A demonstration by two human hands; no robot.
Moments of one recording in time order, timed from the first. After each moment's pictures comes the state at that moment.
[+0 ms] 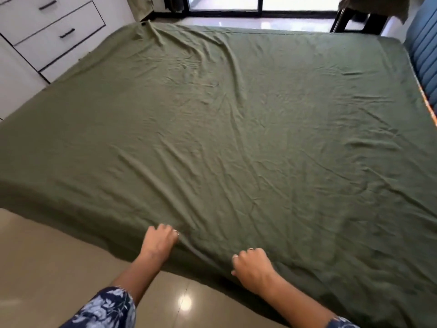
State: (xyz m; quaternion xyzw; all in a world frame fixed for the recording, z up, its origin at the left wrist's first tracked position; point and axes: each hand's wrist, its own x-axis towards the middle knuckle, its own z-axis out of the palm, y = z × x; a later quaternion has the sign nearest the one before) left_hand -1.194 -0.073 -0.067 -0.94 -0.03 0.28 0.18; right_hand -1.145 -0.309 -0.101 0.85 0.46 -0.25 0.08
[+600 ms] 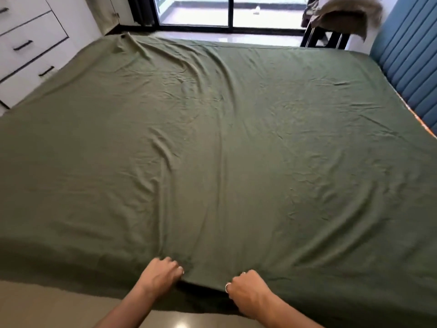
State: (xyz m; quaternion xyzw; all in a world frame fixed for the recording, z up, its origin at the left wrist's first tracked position) left_hand -1.211 0.128 -0.104 -0.96 0.17 0.21 0.05; right_hand -1.180 -0.104 -0.095 0.83 0.43 -0.33 0.11
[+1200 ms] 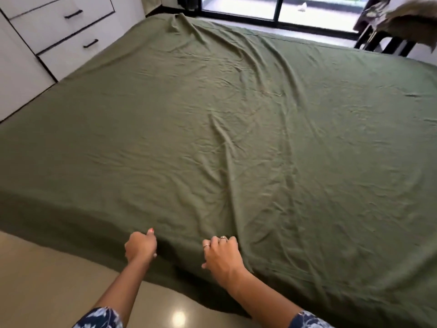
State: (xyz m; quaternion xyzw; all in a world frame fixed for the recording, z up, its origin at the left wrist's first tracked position) left_hand -1.222 0.348 -0.152 -0.71 -0.60 0.06 -0.37; right_hand -1.182 0.153 -0.123 0.89 0.40 -0.18 0.07
